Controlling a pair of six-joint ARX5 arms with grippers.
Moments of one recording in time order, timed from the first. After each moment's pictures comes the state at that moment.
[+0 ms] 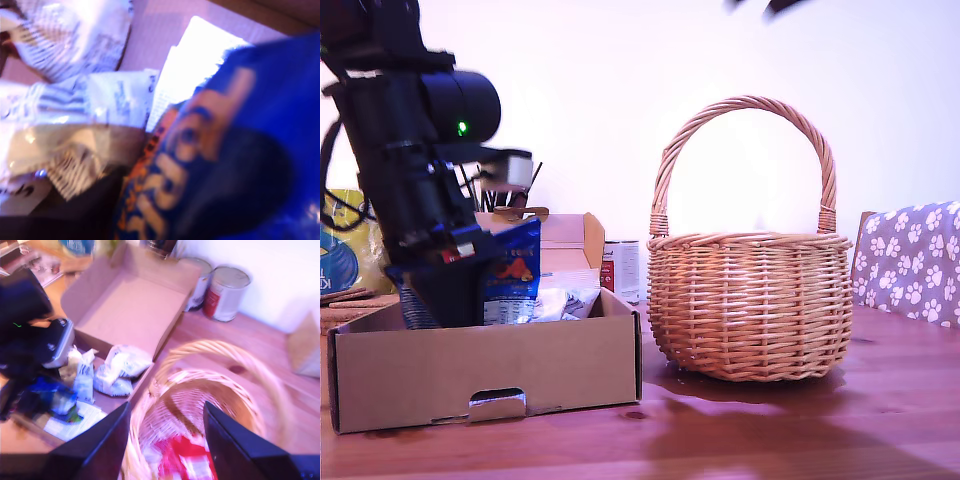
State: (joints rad) left arm -0.44 1.73 1.12 -0.66 0.11 0.44; right arm 0.58 1.07 1.18 -0.61 -0.01 -0.17
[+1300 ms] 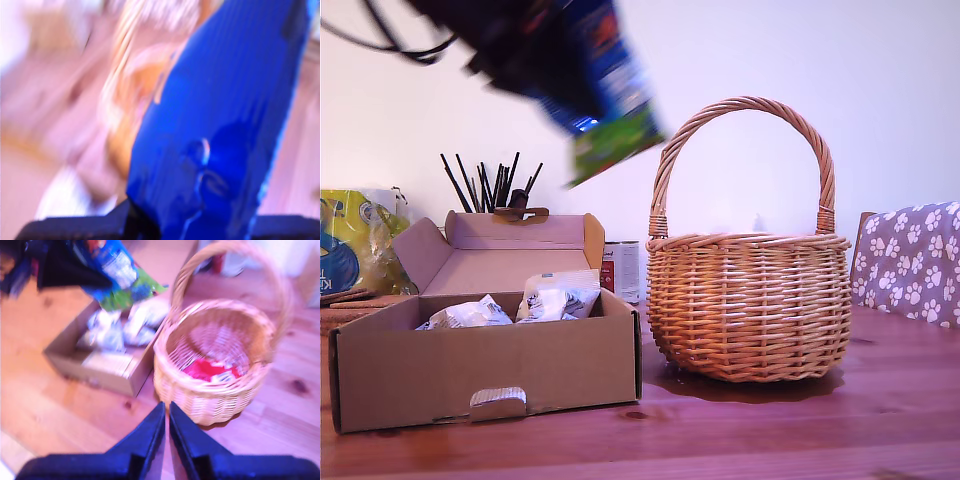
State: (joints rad) left arm -0.62 1.39 1.11 -0.22 0.34 0.22; right arm 0.58 0.58 0.87 -0.77 -0.04 0.01
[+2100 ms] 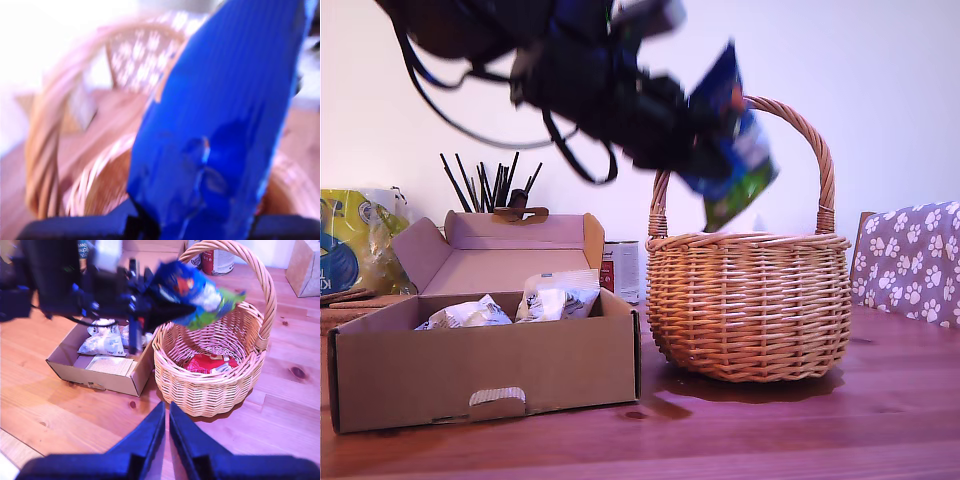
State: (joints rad) left arm -0.75 1.80 1.11 0.40 0.13 0.19; right arm 0.58 0.55 0.87 -0.81 -0.03 0.07
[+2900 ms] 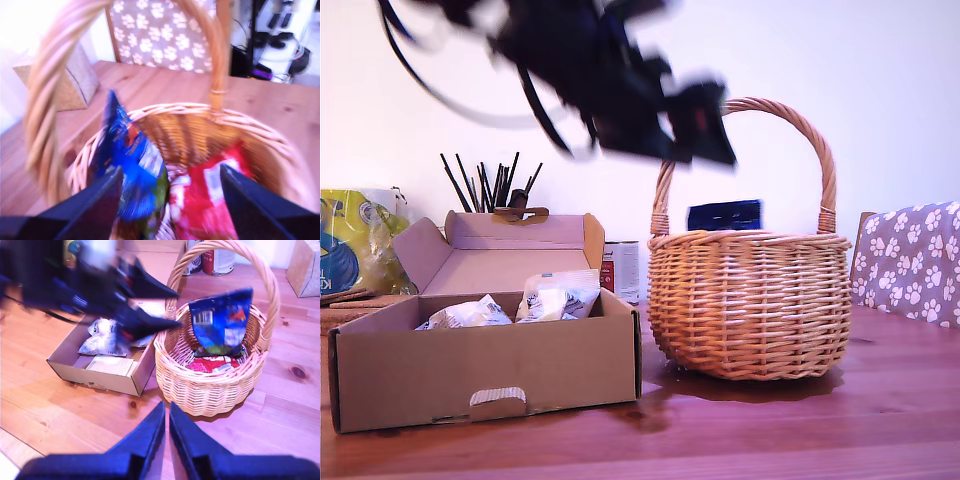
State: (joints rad) left arm -0.77 1.60 1.11 0.14 0.10 0.19; right arm 0.58 0.55 0.87 -0.81 -0.03 0.07
